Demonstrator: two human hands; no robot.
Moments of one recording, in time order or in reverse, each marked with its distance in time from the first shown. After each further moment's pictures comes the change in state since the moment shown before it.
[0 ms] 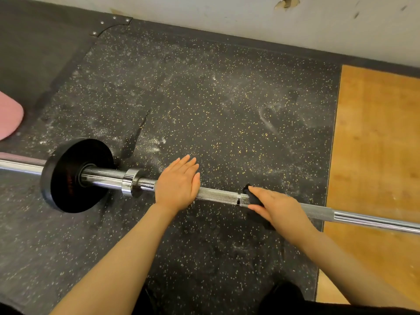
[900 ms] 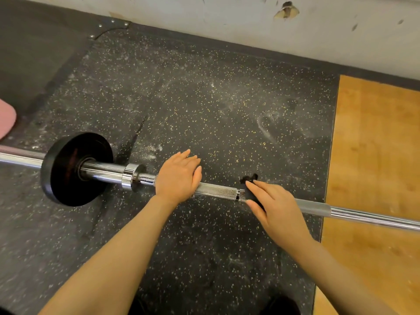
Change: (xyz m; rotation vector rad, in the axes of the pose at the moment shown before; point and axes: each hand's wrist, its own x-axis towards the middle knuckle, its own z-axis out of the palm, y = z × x) left_hand 0.045 -0.006 -0.001 0.008 0.014 0.013; right_hand 0.013 -0.007 -0.015 0.068 0.228 0.011
